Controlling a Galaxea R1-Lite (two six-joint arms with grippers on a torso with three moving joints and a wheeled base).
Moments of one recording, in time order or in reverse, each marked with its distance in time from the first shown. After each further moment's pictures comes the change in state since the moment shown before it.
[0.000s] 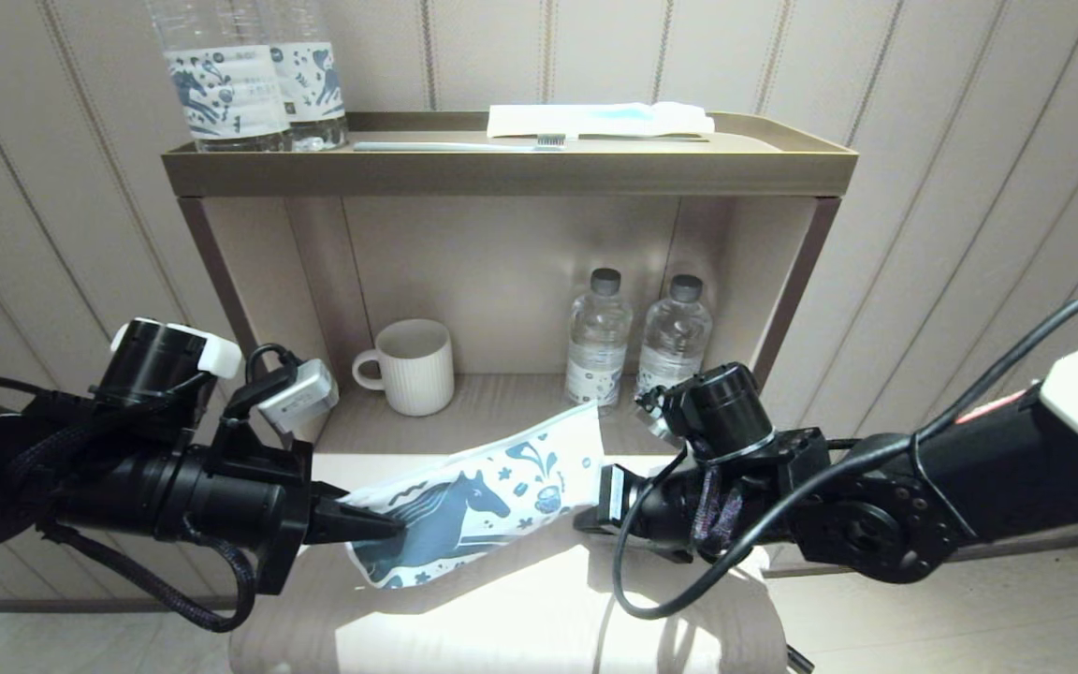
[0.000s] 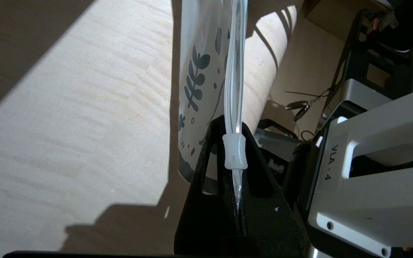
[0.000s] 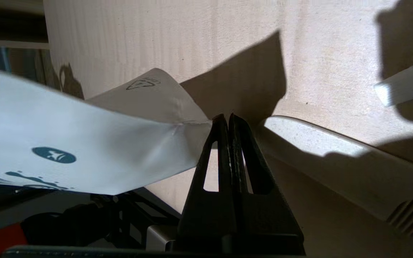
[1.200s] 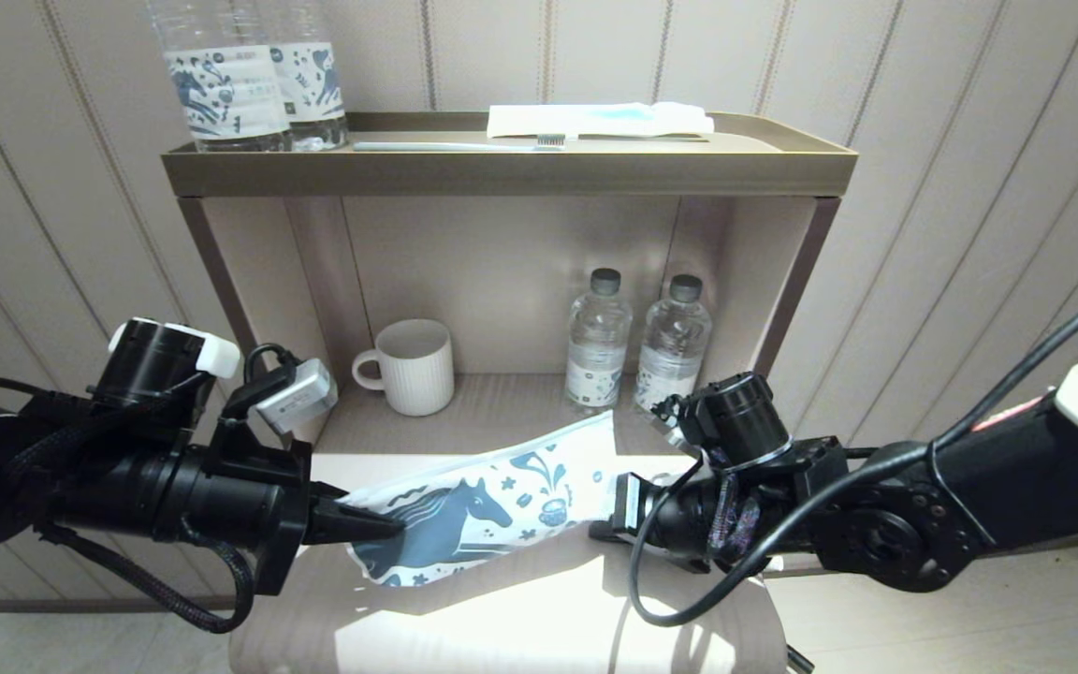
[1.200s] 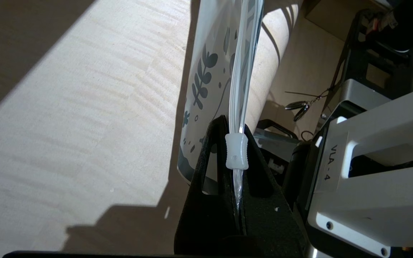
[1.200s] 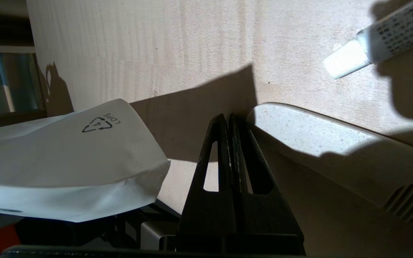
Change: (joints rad) left arm 0.000 -0.005 0.002 0.001 -0.001 0.000; right arm -0.027 -0.022 0.055 0.000 -0.001 -0.003
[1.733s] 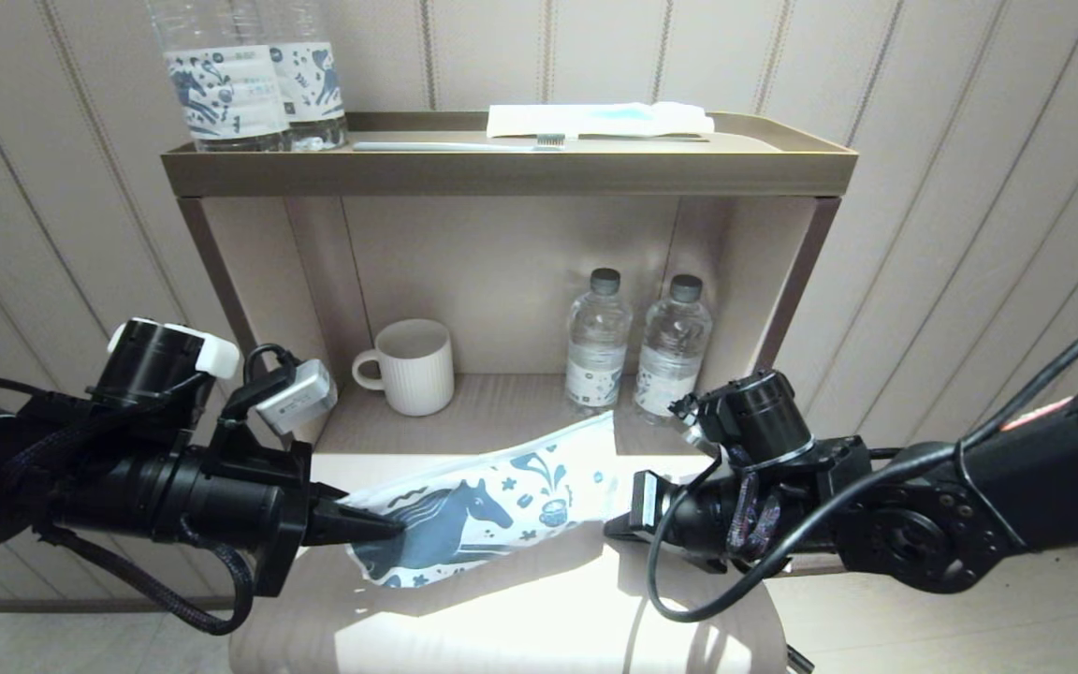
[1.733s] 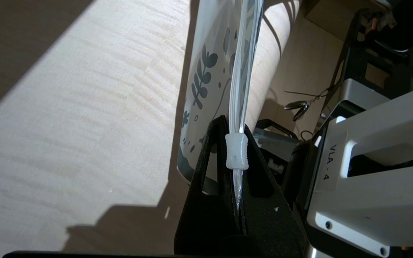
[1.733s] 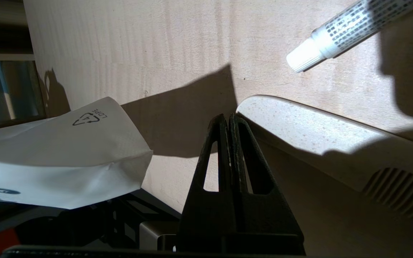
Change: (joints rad) left arm -0.001 -0.003 0.001 0.001 0.000 0.000; right arm -0.024 -0.030 0.031 -0.002 0.000 -0.002
